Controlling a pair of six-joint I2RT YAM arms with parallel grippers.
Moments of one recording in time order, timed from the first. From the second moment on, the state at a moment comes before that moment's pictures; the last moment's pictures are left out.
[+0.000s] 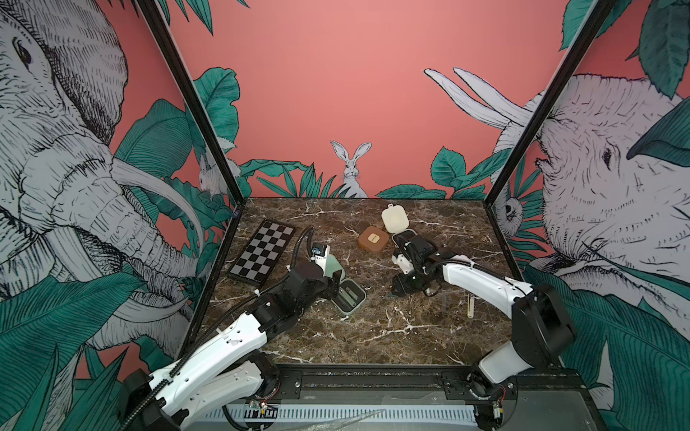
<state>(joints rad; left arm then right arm) -0.78 0.92 0.70 -0.34 -0.23 -0.33 0.59 1.59 1.09 -0.78 -0.22 0.15</state>
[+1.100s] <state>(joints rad) -0.64 1.02 0.63 -0.27 0.07 -0.47 0.69 1.97 1.37 -0.93 -0.08 -0.03</state>
